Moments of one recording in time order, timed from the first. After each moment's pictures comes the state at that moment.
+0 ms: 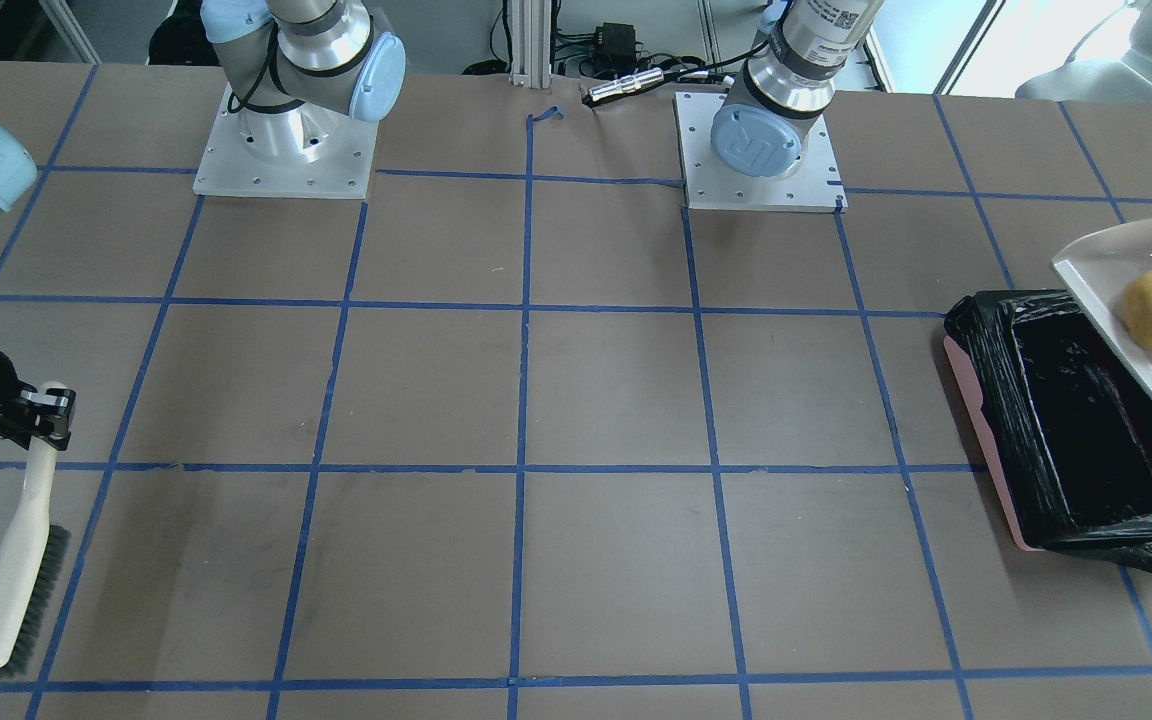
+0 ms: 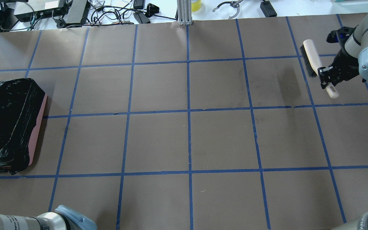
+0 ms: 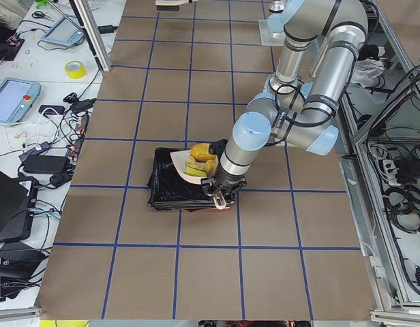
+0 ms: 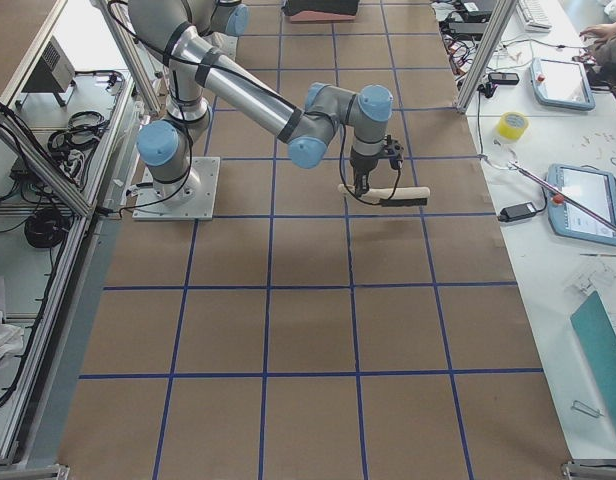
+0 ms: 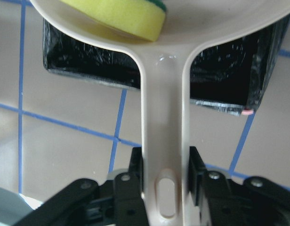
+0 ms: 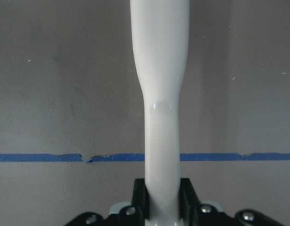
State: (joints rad) left arm -0.45 -1.76 -1.55 -1.14 1.52 2.51; right arm 1.17 -1.28 1.77 -2.08 -1.61 -0.42
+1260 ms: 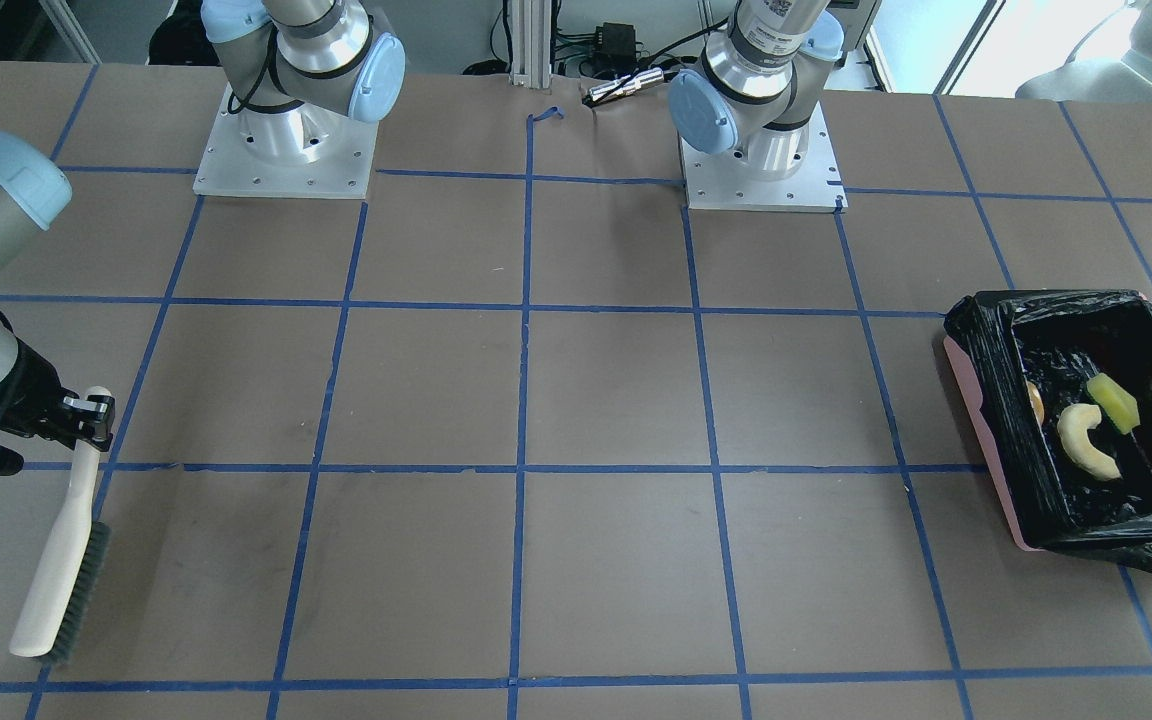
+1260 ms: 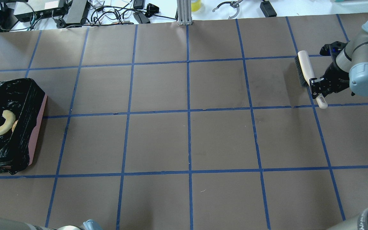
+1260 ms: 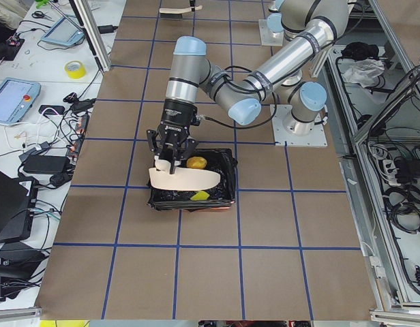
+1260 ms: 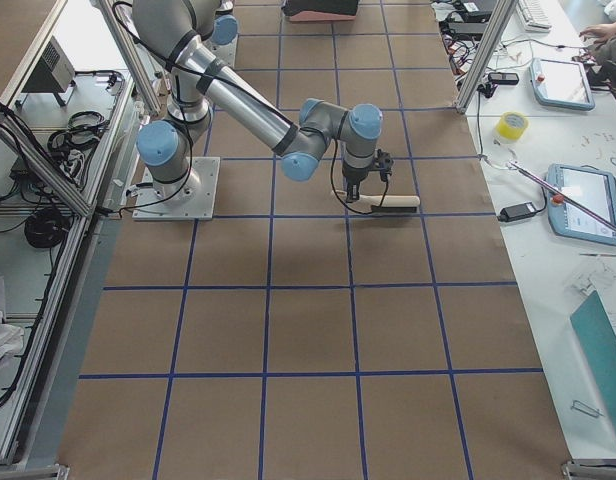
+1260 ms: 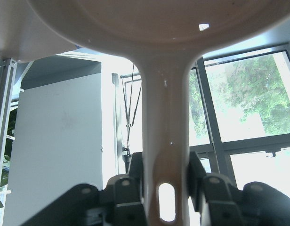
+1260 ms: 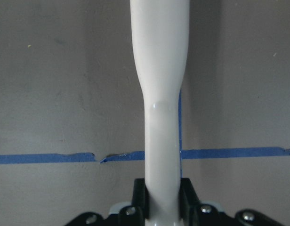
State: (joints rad) left arm -0.92 -1.79 -1.54 -0.46 2.09 2.84; right arm 1.16 -1.27 1.86 -2.14 -1.56 -0.38
